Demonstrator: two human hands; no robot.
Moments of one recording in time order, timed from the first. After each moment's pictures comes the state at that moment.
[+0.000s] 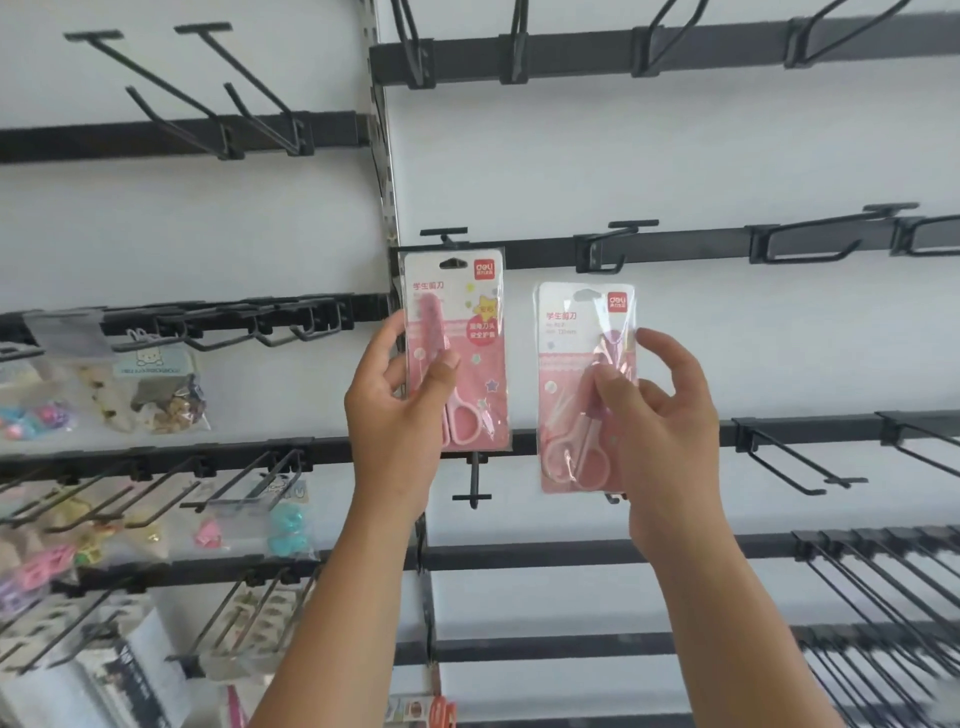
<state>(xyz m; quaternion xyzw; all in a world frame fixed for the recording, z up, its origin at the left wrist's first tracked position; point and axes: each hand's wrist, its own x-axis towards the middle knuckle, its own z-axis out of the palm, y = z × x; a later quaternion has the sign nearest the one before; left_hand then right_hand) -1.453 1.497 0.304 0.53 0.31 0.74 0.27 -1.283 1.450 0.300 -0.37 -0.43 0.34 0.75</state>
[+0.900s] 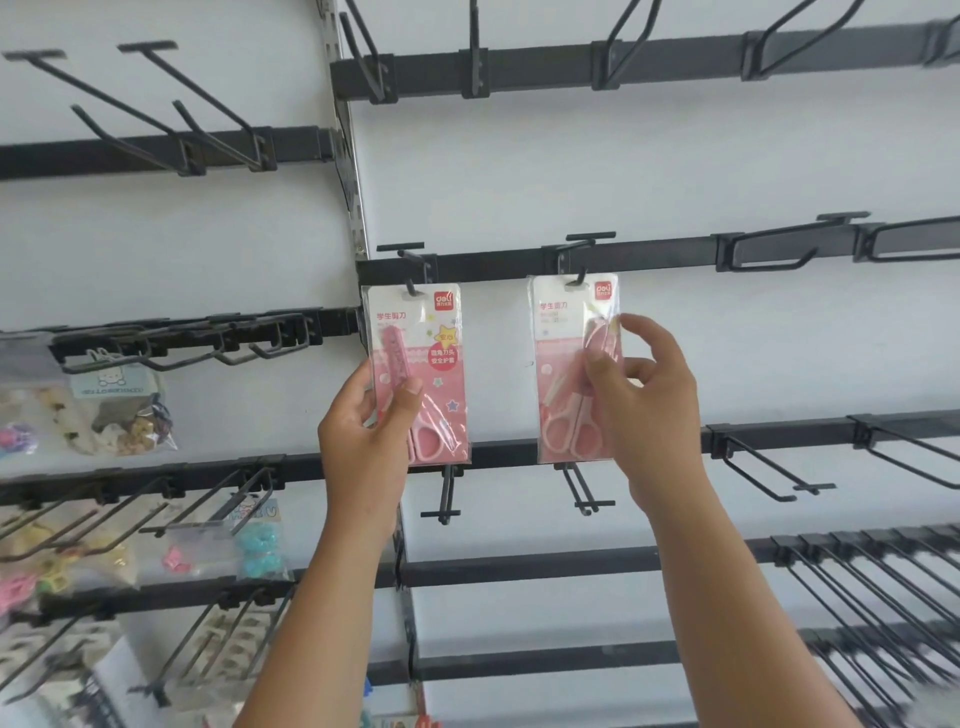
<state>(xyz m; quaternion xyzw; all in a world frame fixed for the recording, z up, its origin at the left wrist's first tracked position) -1.450 1.517 0.288 0.51 0.35 0.73 0.30 -1.244 1.491 0.308 -0.47 -0.47 0.21 0.72</state>
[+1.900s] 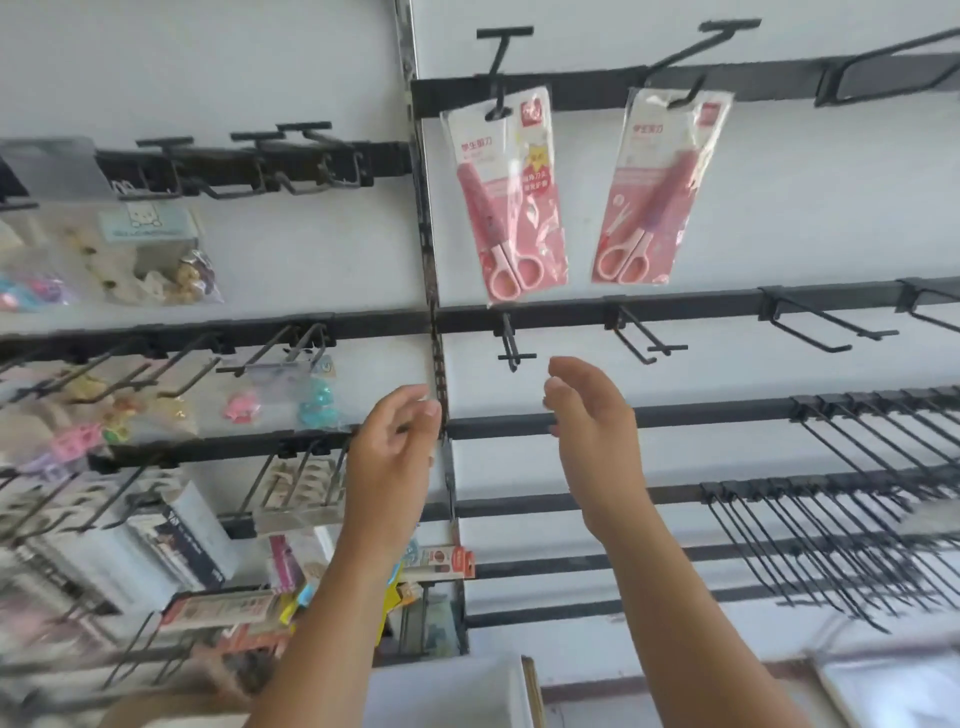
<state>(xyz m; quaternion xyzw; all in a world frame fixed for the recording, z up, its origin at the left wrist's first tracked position) -1.527 1.460 0.164 0.54 0.47 0.60 0.35 -1.353 1.448 0.183 -0.53 -0.48 0.31 0.63</state>
